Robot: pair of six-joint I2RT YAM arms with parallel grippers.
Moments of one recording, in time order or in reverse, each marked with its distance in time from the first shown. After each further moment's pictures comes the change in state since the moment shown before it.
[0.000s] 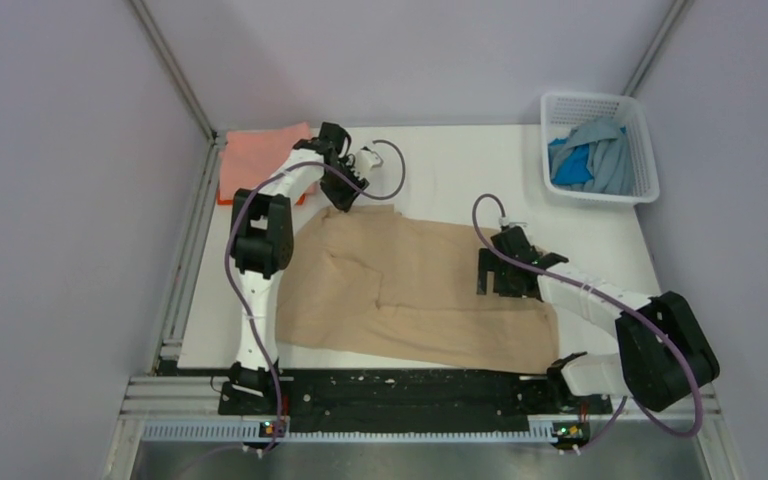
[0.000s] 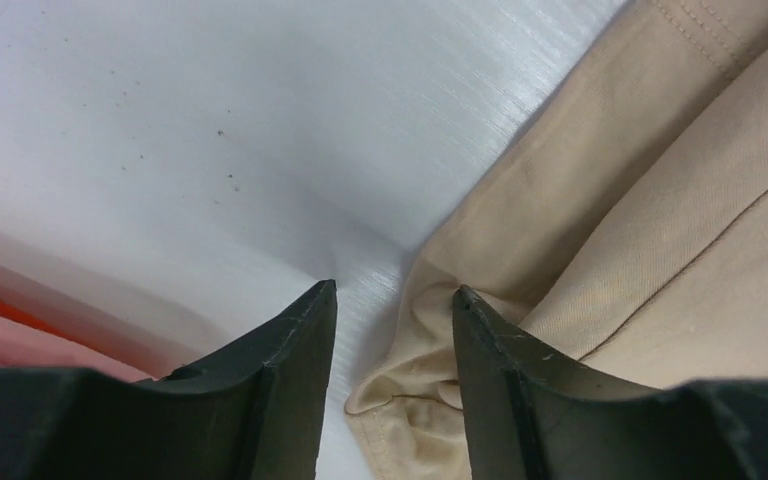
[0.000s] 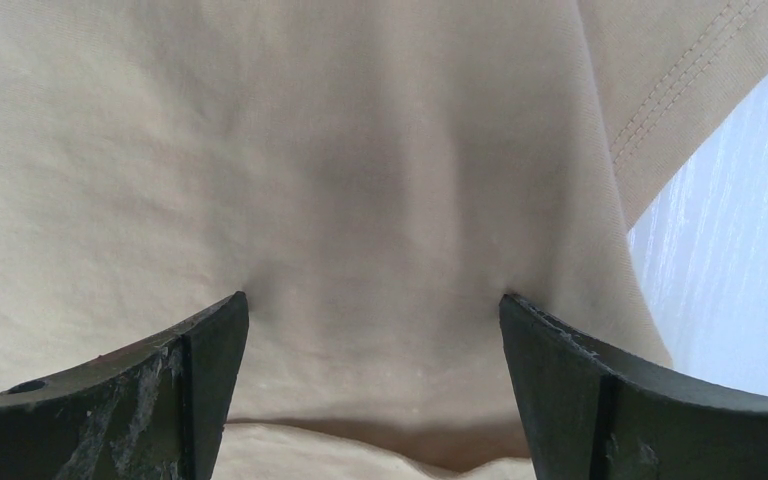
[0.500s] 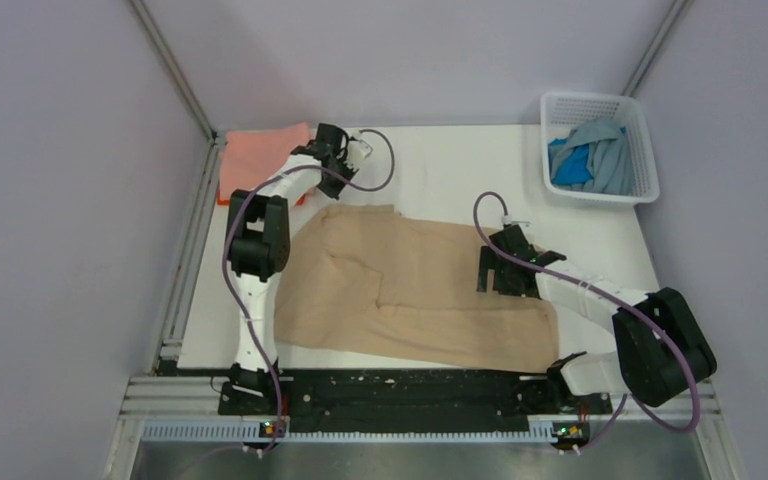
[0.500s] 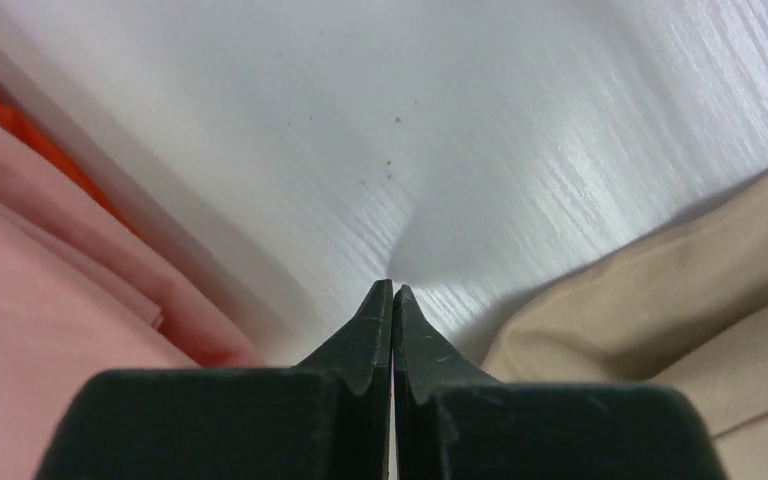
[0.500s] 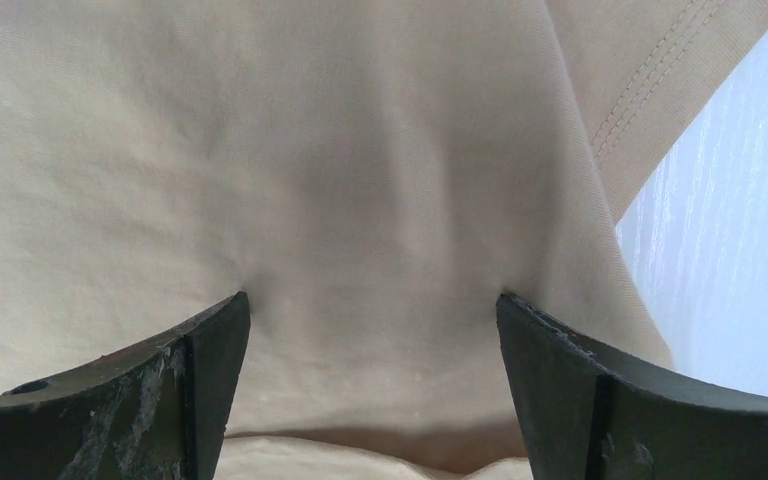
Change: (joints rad) left arm -0.002 -0.027 -0.085 0.224 -0.200 -0.191; right arm 0.000 0.033 0.022 -0.005 0.038 0.041
